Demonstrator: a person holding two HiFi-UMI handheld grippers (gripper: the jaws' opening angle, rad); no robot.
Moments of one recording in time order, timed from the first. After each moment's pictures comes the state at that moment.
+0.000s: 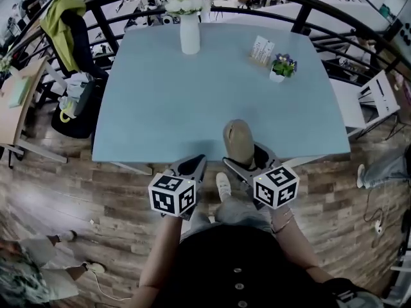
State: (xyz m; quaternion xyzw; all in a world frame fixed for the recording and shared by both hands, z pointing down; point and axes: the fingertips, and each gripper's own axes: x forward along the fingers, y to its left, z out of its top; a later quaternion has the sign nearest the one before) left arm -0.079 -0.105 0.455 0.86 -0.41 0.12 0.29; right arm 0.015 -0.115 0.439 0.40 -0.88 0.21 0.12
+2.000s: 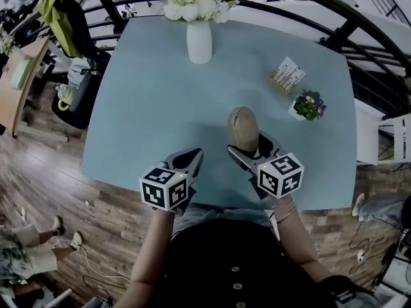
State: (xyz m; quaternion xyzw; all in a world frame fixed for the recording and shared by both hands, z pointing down) left arm -0.073 -0.287 0.475 0.81 -0.45 0.12 0.35; right arm 0.036 -0.333 0.473 0.33 -0.90 0.24 0.16
